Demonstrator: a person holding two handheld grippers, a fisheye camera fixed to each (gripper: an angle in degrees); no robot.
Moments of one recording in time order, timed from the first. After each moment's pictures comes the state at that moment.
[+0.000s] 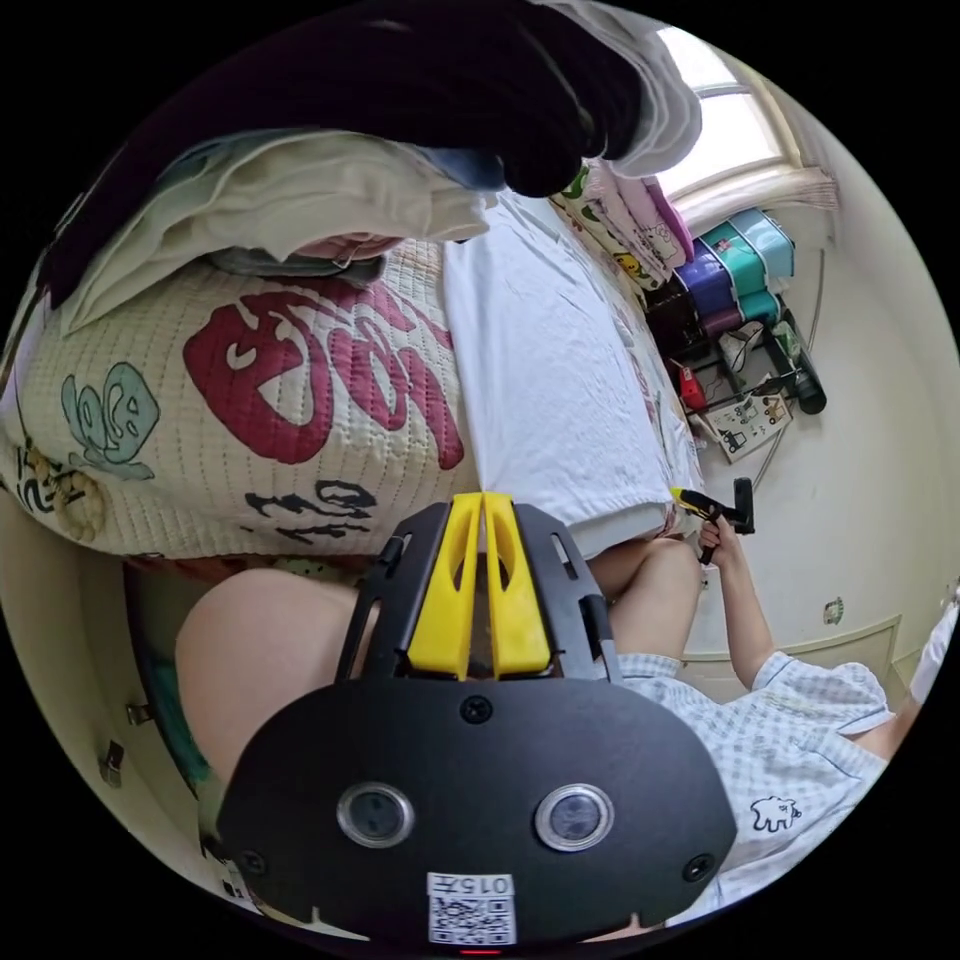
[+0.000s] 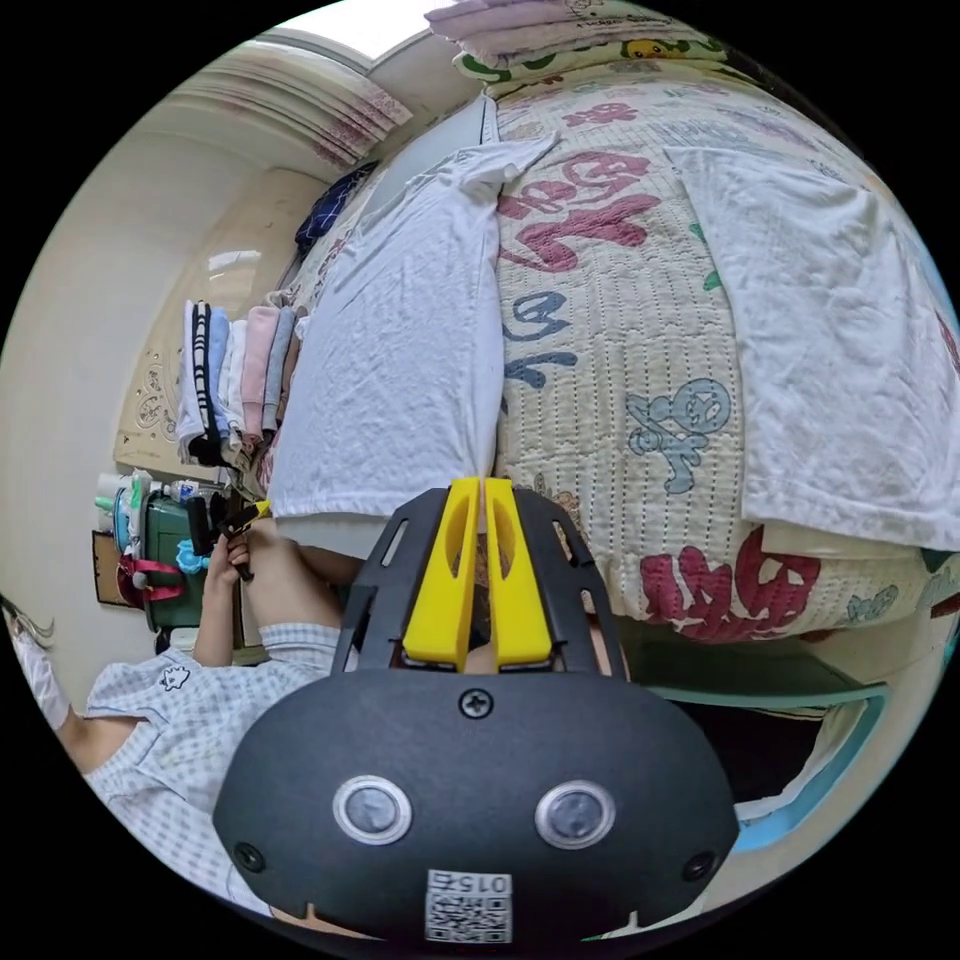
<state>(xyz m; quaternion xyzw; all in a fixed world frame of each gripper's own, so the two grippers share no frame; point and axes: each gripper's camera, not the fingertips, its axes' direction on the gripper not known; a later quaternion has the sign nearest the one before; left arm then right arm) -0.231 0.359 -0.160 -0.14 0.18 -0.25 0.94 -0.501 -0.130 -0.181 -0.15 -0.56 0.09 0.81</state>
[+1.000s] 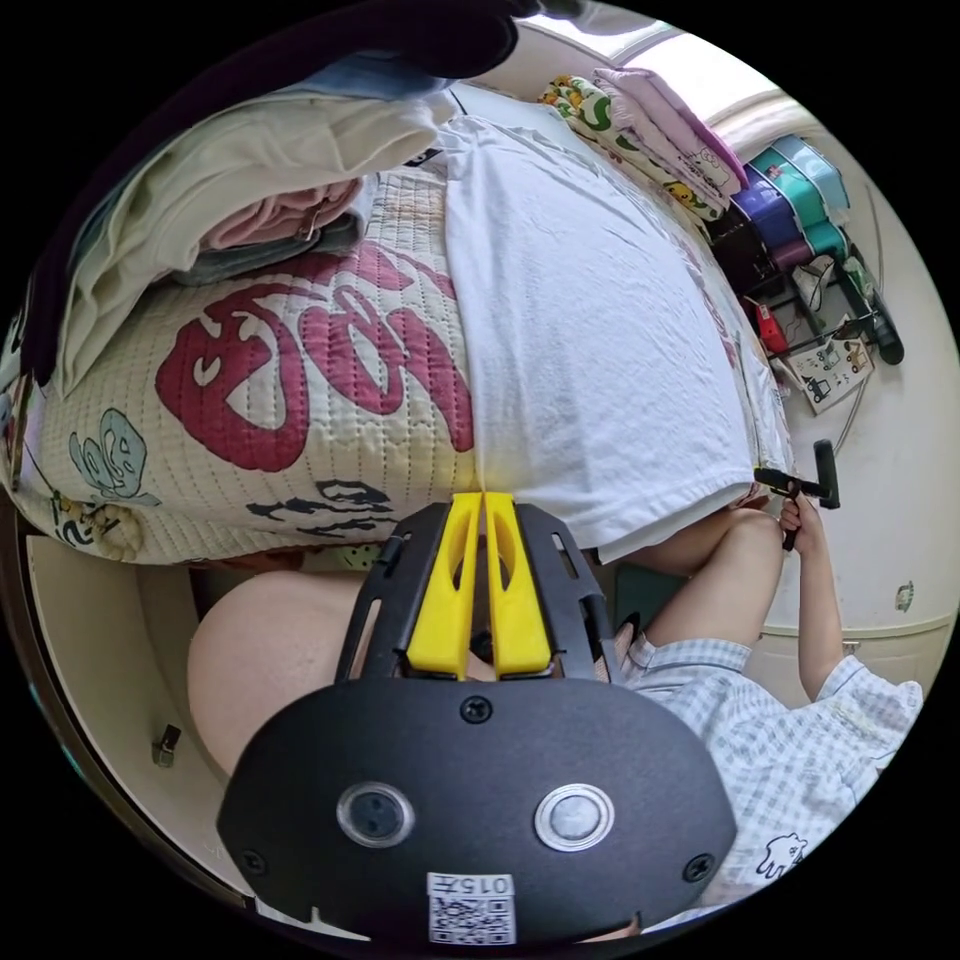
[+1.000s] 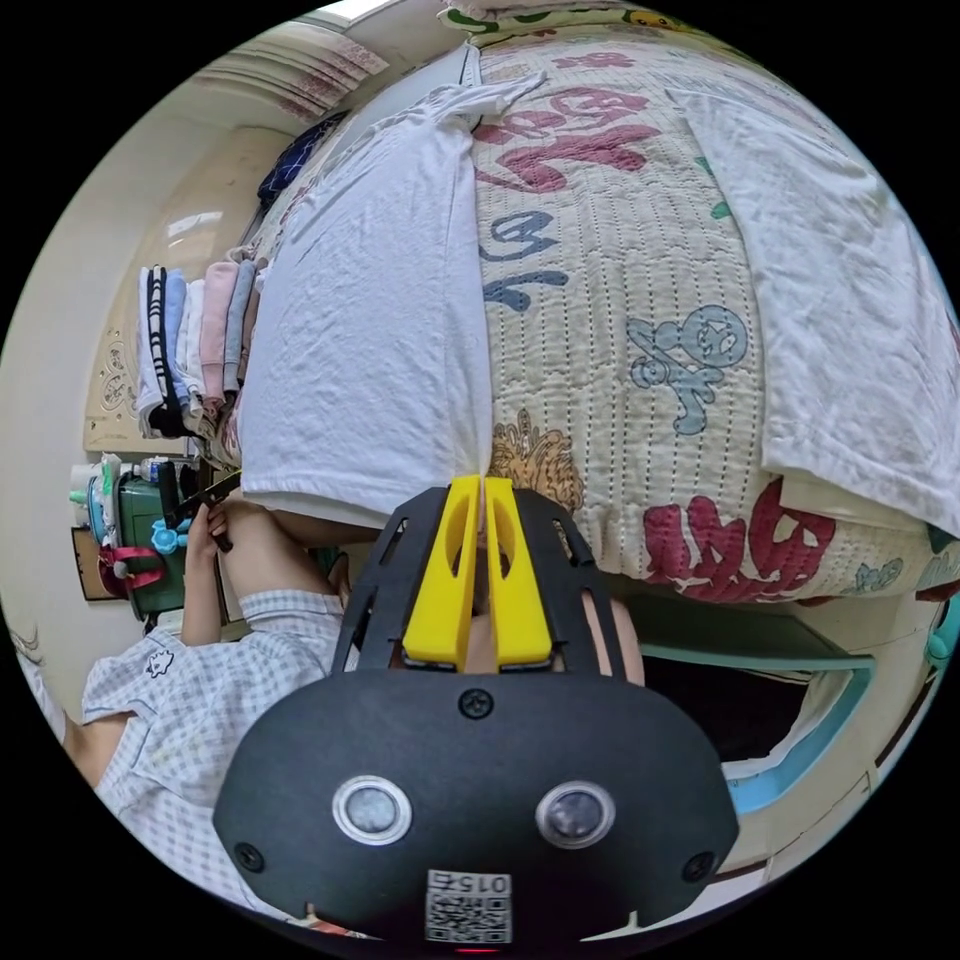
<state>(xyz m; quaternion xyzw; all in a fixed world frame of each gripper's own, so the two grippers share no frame) -0.176 0.348 -0.142 -0.24 0.07 -0.20 0.95 -0.619 -0.169 -0.265 -0.23 -0.53 0.06 0.81</state>
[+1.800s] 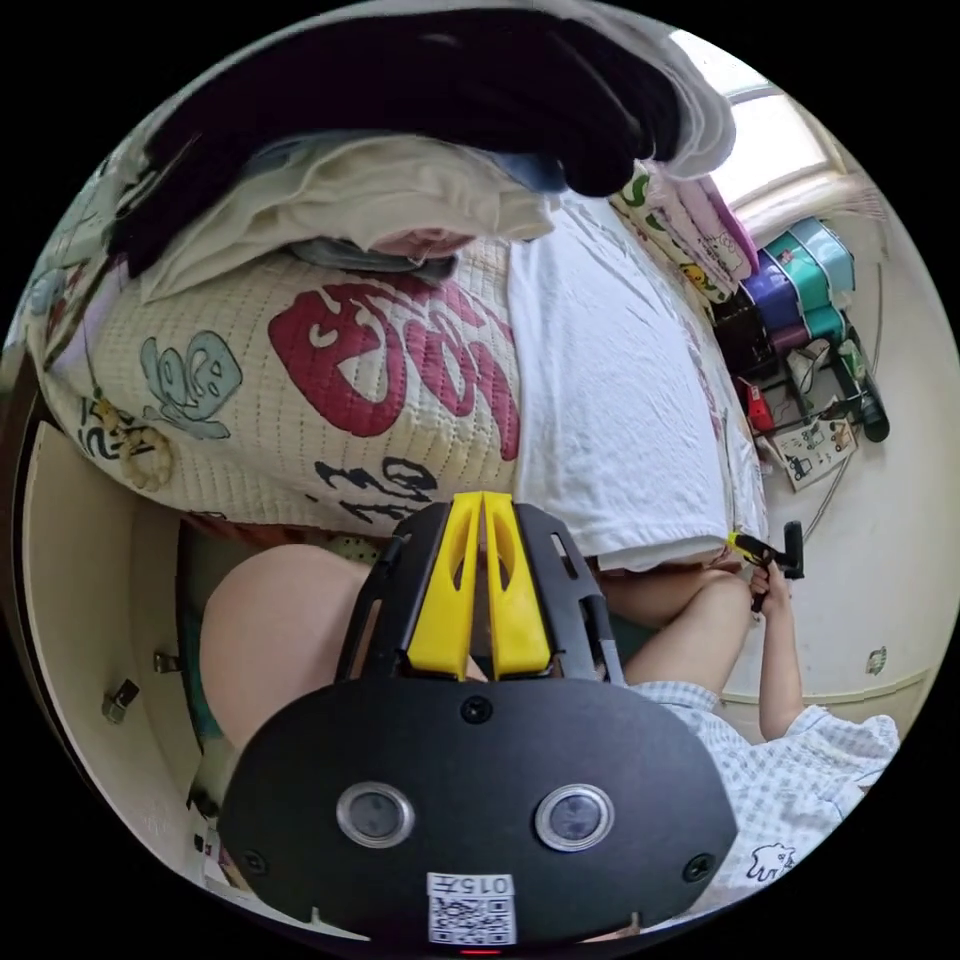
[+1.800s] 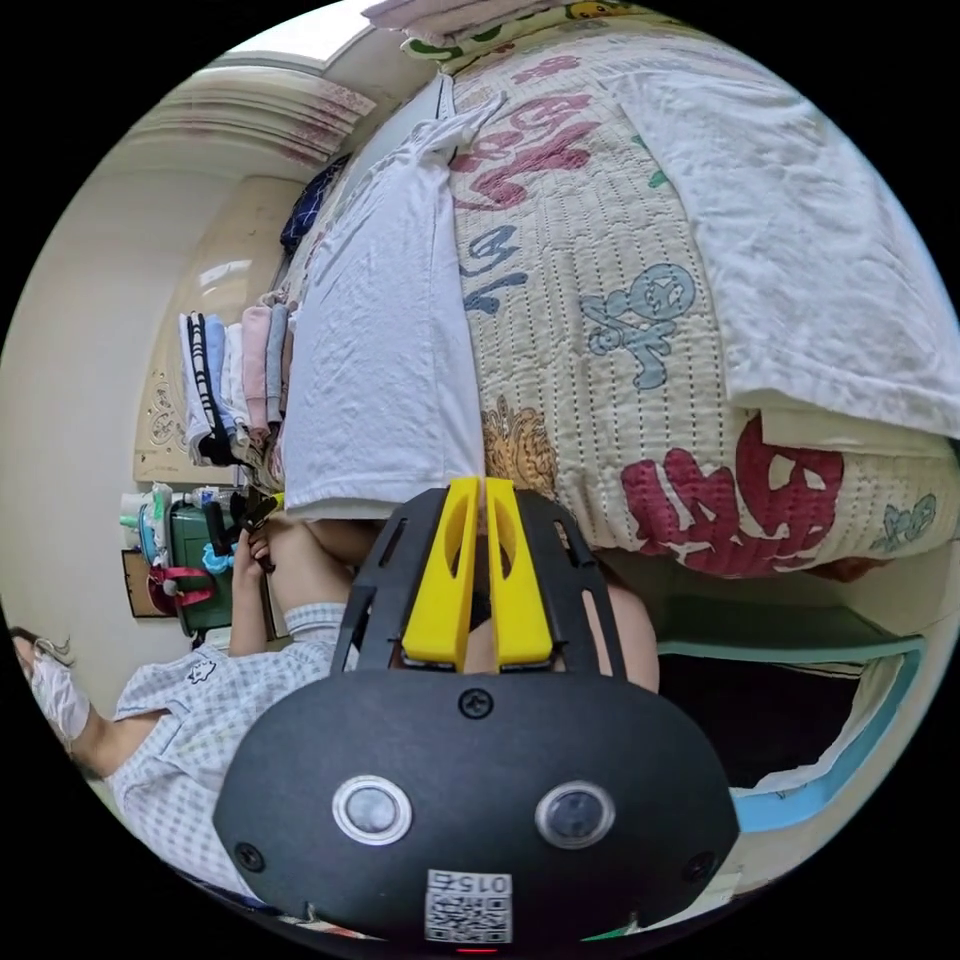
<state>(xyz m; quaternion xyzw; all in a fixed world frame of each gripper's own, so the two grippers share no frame) -0.151 0.375 -0.211 -0.13 0.04 -0.28 0.95 -0.582 -0.144 -0.290 -0.19 -0.59 0.13 0.77</state>
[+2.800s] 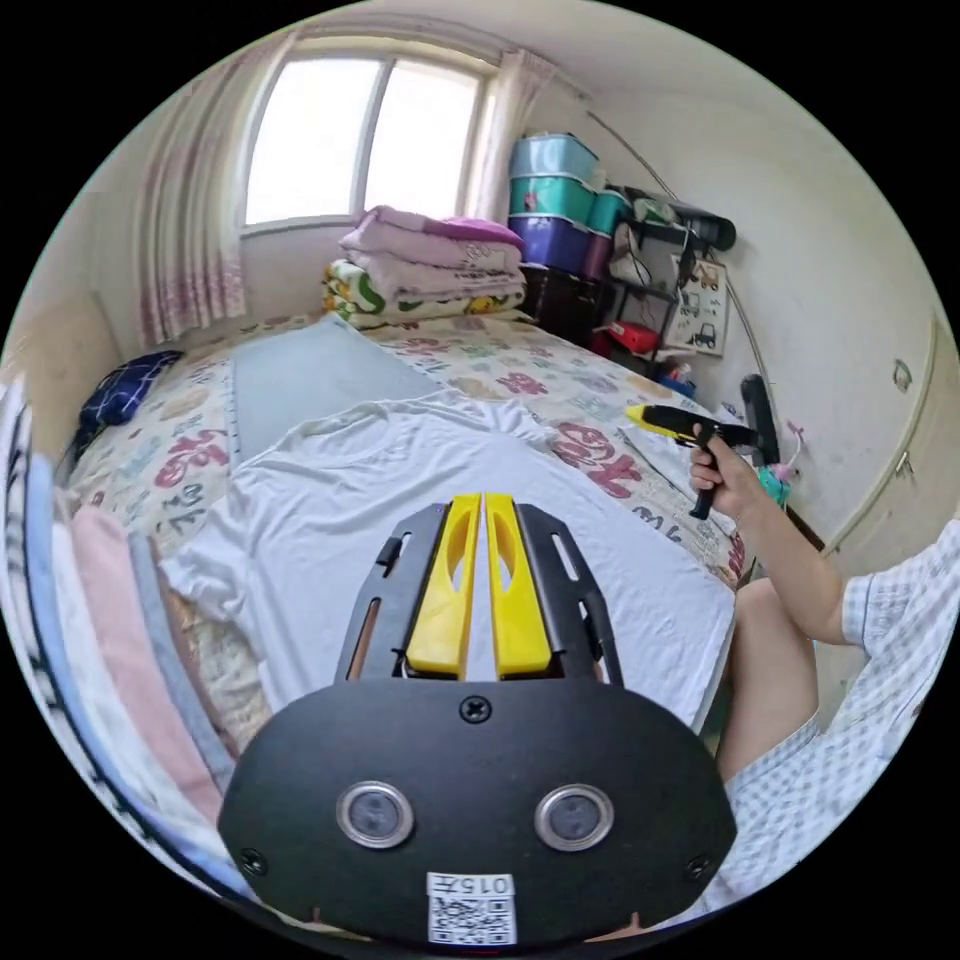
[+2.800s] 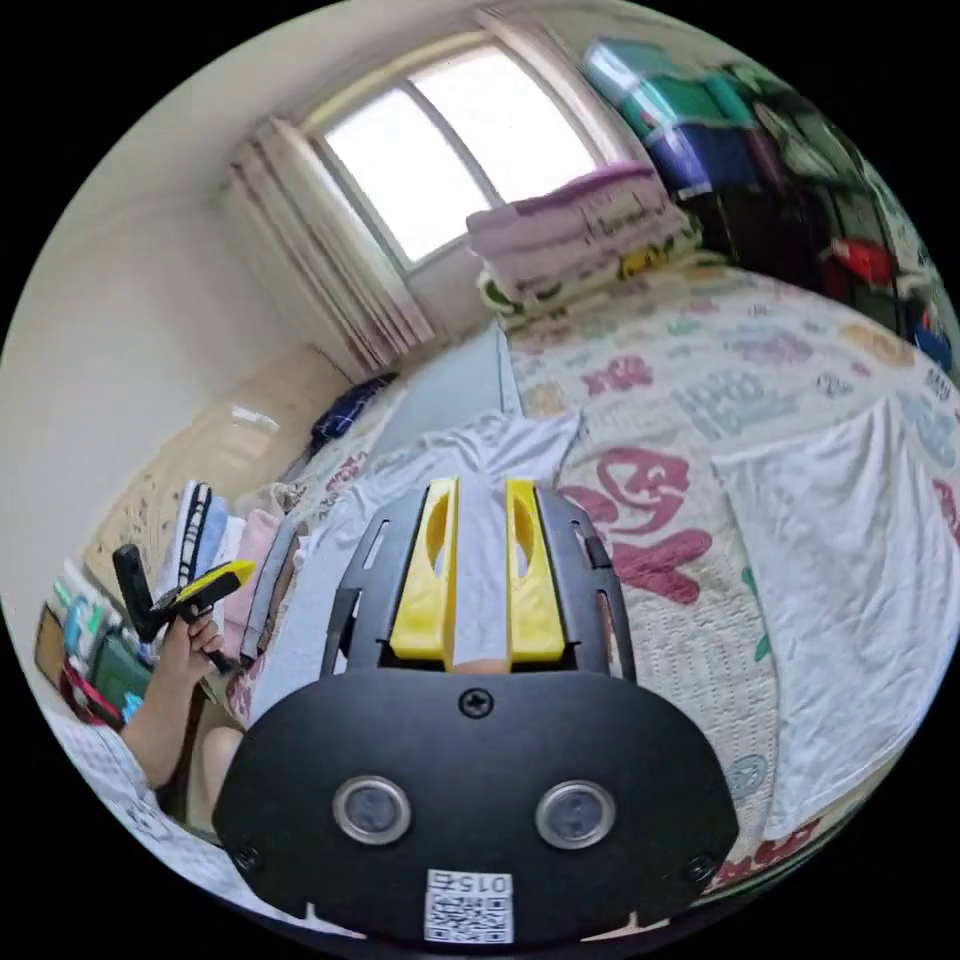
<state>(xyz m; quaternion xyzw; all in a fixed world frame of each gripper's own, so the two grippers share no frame) 0.055 0.008 -0.030 -0.02 0.10 0.10 0.99 -0.521 -0.351 -0.241 0.08 -0.51 0.27 0.81</state>
